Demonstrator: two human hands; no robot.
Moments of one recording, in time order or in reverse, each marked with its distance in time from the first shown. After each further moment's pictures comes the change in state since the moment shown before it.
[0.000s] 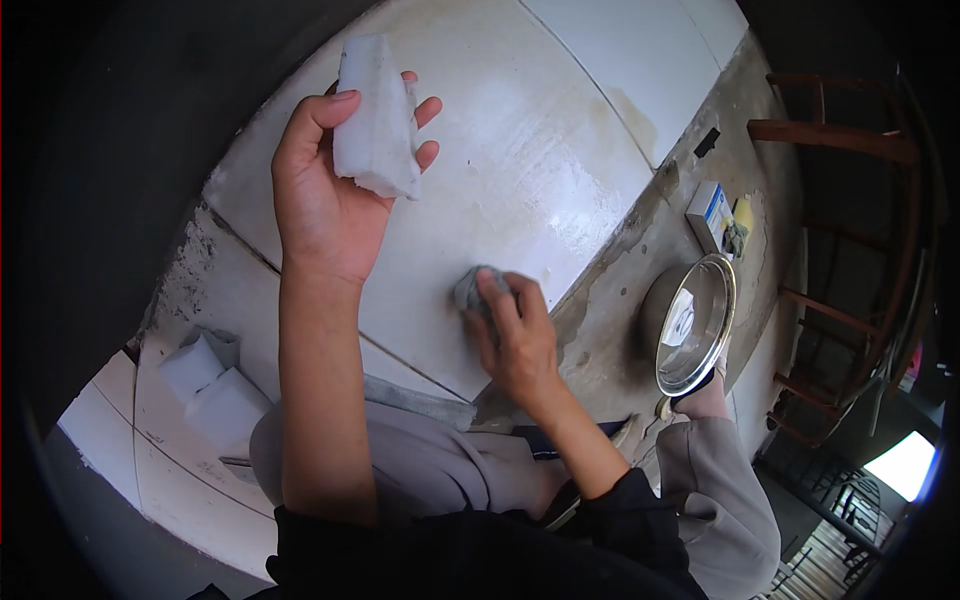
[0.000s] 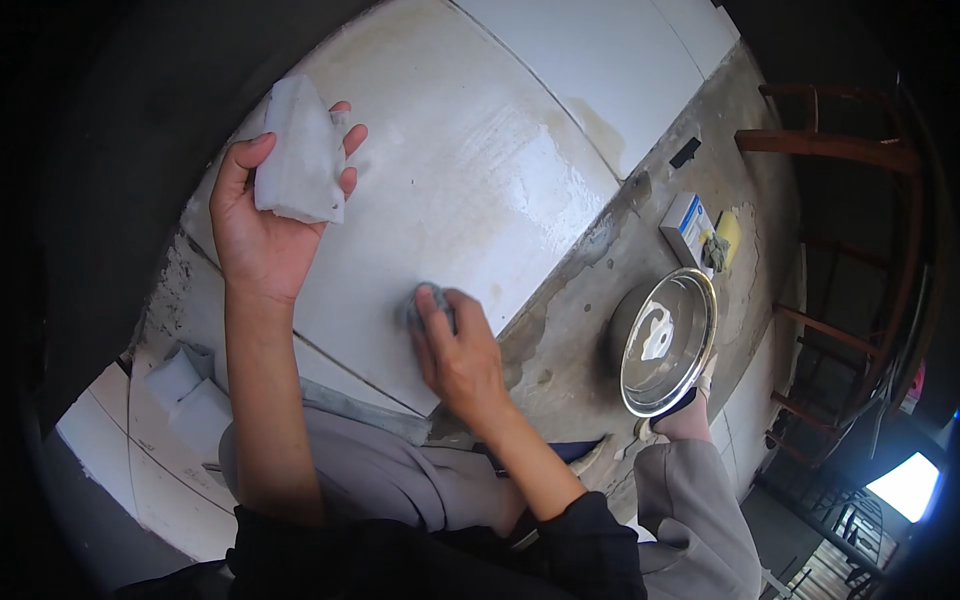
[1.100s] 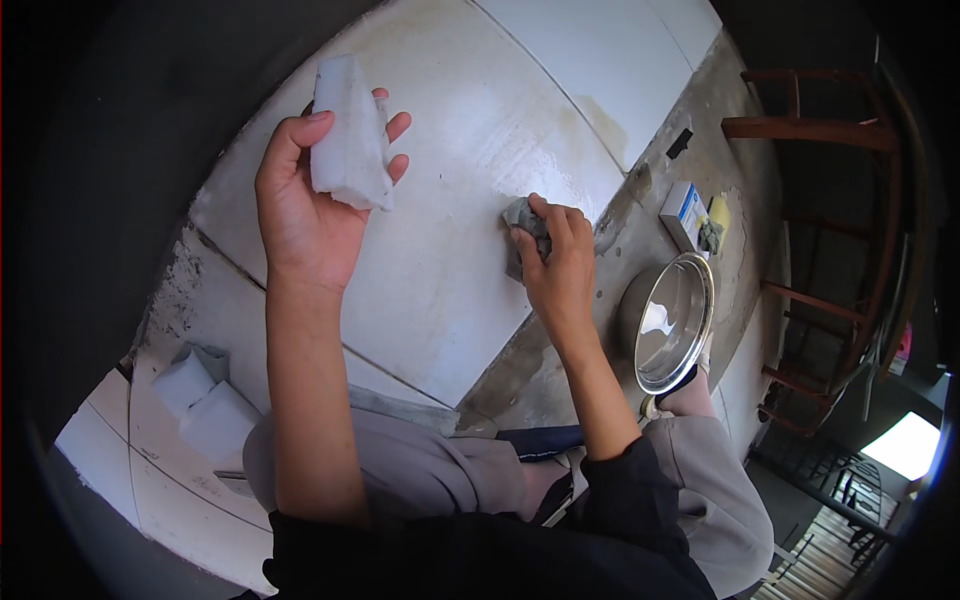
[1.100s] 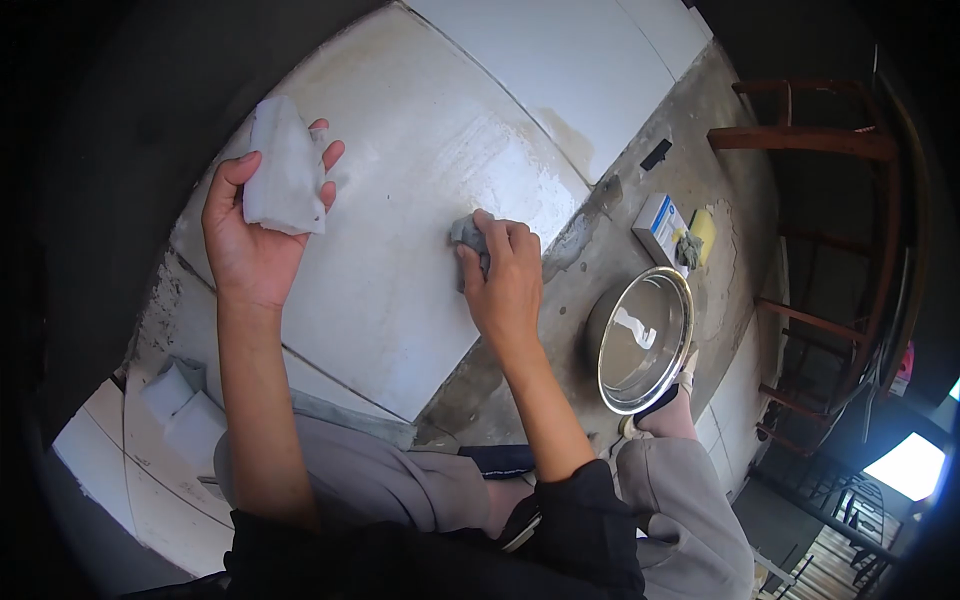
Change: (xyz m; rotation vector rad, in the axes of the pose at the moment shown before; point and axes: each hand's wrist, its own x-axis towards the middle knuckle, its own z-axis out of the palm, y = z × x) left_hand 0.000 0.001 0.007 0.024 0.033 0.011; right_hand 0.061 0.058 -0.031 -0.134 0.057 0.254
